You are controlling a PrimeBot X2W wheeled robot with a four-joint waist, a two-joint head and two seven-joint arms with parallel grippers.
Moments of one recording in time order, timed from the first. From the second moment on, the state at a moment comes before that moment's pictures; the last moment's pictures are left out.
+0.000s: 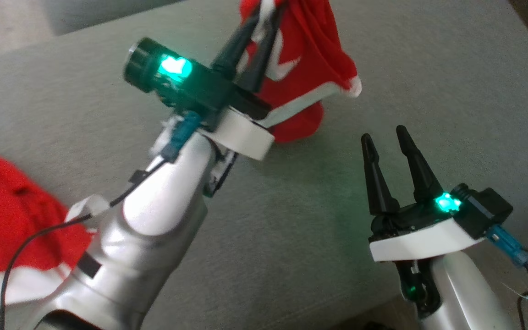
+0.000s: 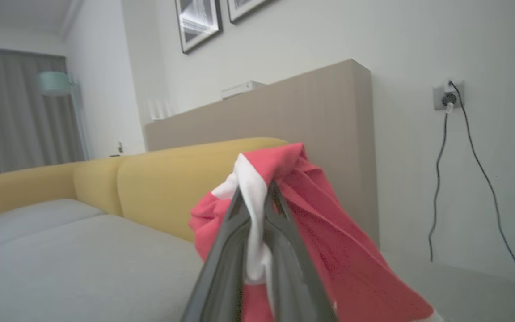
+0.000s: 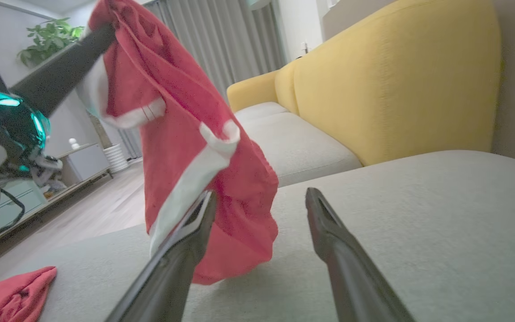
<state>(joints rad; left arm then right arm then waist) -0.79 0.05 -0.56 0.31 -0.18 0.01 -0.17 -0.16 -0.05 0.27 0.10 0.33 0.13 -0.25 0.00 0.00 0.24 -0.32</state>
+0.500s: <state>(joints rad) -0.82 0.05 -0.74 0.49 -0.26 0.06 -0.21 -0.16 -0.05 0.24 0.08 0.34 0.13 -0.25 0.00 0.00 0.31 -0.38</state>
